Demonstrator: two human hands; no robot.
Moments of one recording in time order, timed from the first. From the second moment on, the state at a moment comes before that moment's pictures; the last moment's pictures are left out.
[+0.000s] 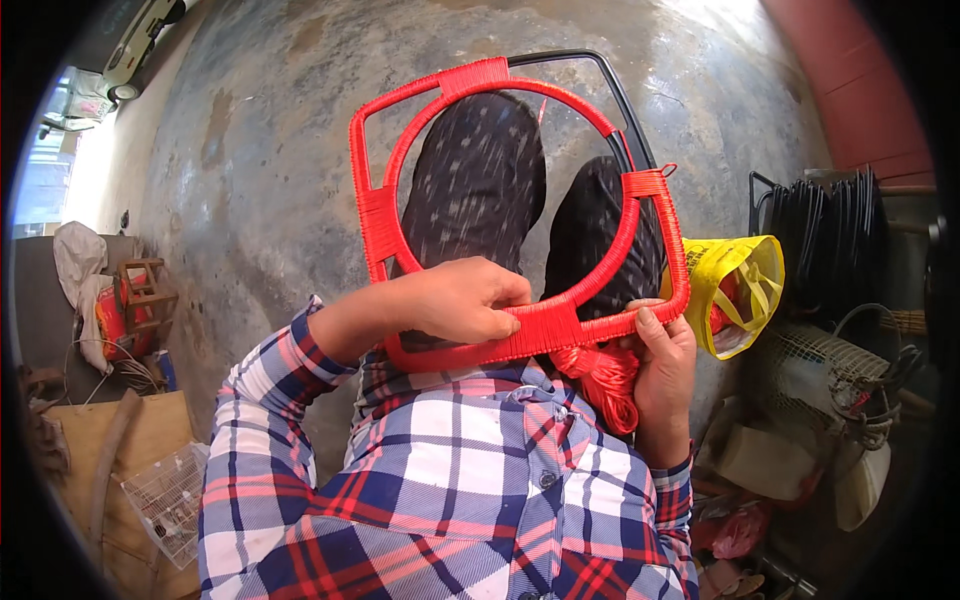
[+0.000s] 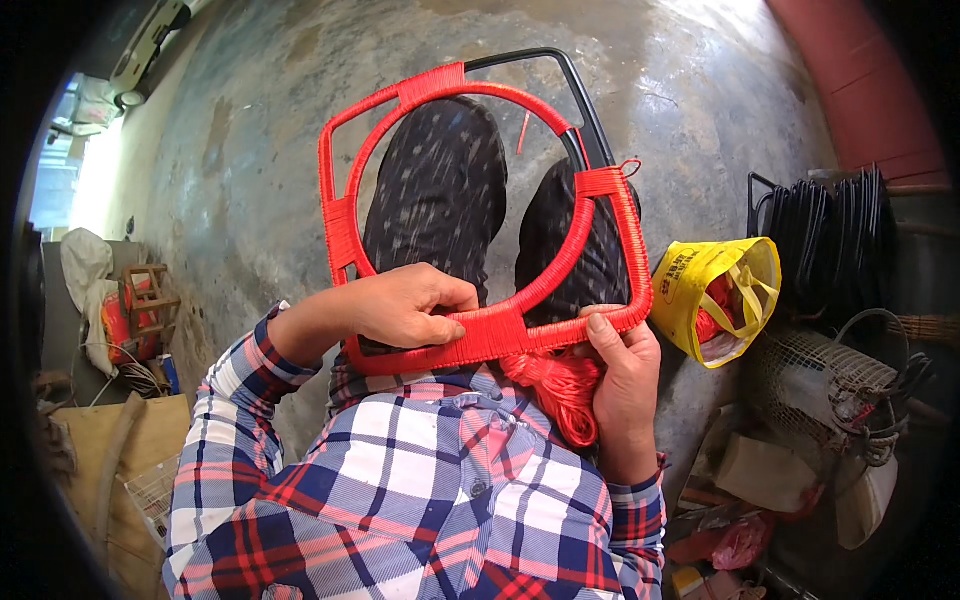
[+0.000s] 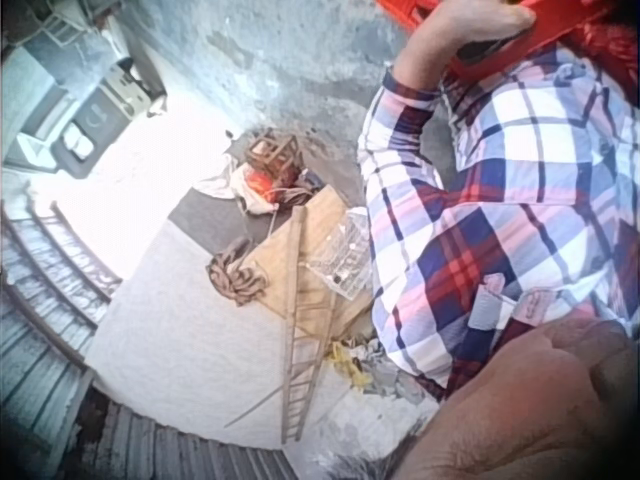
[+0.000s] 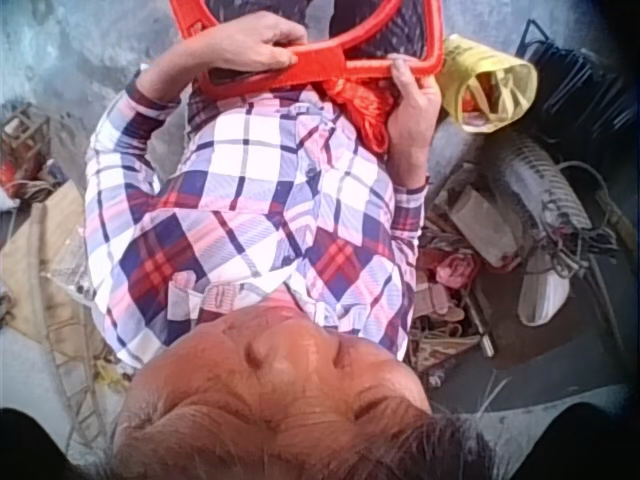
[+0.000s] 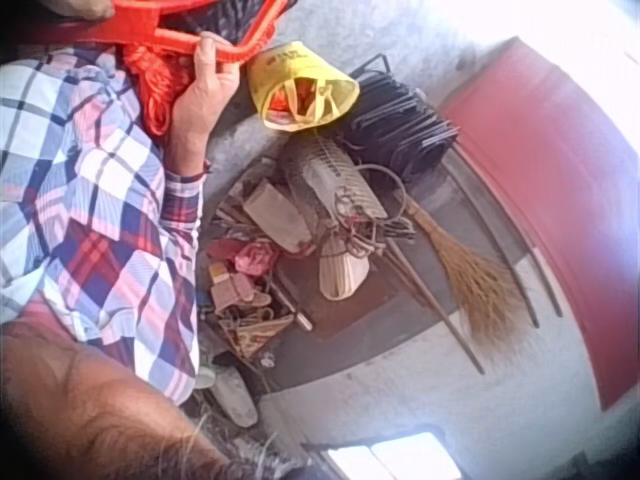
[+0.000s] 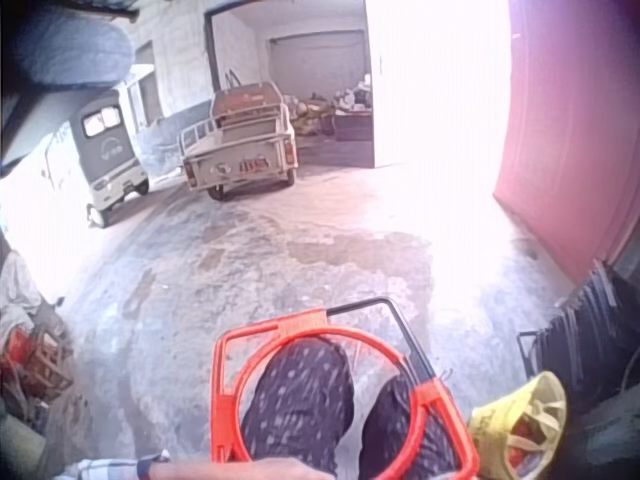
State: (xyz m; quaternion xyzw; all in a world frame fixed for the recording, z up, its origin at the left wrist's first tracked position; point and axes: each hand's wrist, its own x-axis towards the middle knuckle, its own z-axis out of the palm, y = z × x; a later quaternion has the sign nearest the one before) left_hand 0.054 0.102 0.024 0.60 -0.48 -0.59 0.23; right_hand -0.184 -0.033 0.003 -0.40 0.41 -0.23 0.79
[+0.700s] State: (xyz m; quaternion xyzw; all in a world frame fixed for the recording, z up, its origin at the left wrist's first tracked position) left_hand 0.029 0.100 0.035 0.69 -0.50 -0.50 0.13; right_hand -0.184 -0.030 0.004 -0.41 0.40 -0.23 0.79
